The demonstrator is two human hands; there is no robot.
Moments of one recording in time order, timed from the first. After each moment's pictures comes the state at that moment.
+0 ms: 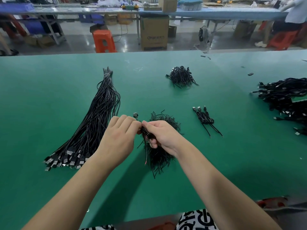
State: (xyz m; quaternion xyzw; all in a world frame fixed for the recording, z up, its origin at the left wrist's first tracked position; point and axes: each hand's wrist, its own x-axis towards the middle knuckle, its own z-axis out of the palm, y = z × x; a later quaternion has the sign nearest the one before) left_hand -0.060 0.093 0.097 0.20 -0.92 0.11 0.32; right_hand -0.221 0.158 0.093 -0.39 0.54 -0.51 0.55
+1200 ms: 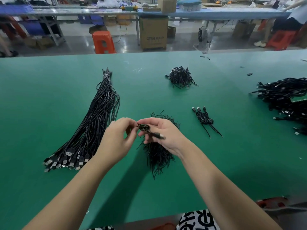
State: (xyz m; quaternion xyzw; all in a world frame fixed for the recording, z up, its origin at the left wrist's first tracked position) left_hand -0.060 0.099 0.103 0.32 -0.86 -0.18 0.34; right_hand -0.231 0.161 0.087 -0.41 0.47 -0.56 0.55
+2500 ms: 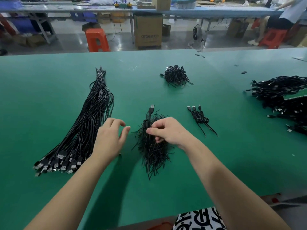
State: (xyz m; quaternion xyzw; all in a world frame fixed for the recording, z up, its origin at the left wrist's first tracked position) left_hand -0.069 0.057 0.046 0.41 -0.86 -0.14 0.27; right_hand -0.277 0.160 0.081 -0.47 0.66 -0.40 0.42
